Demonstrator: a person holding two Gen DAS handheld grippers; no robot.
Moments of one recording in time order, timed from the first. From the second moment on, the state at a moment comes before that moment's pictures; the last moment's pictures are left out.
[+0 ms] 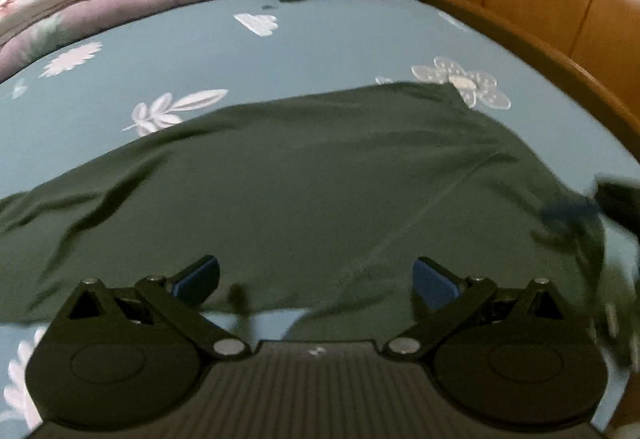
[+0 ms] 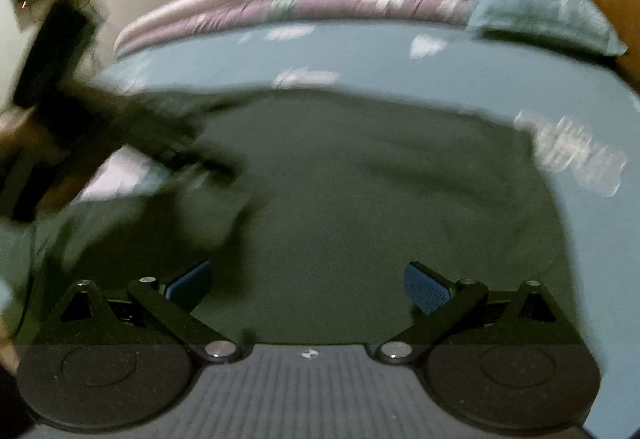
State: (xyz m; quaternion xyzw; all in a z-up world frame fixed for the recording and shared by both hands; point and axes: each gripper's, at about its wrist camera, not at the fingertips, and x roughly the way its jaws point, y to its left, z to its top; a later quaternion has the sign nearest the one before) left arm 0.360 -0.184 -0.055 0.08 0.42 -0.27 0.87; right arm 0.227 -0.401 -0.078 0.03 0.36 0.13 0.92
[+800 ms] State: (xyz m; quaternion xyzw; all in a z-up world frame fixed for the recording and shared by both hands) left arm 0.294 -0.178 -0.082 0.06 0.48 -0.26 0.83; right arm 0.401 -0.489 -0.115 0.15 0.39 0.13 0.90
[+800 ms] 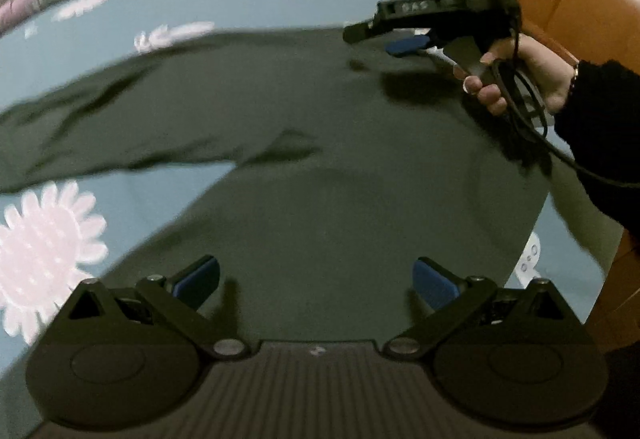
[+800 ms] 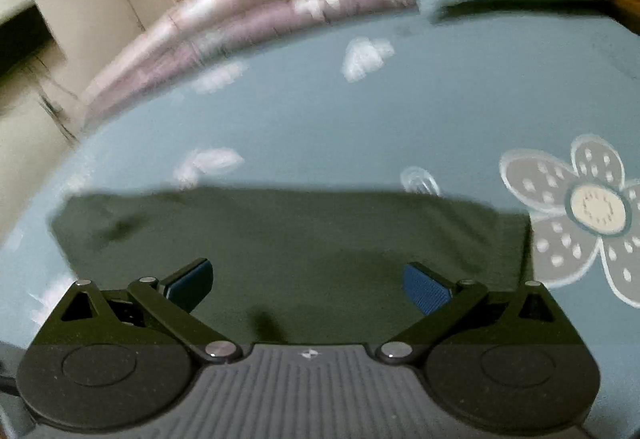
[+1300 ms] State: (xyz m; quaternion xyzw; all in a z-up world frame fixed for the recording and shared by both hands) left arm 0.294 -0.171 -0.099 0.05 0.48 -0.27 0.83; right arm 0.431 -0.481 -0.121 0.14 0.40 0.14 0.90
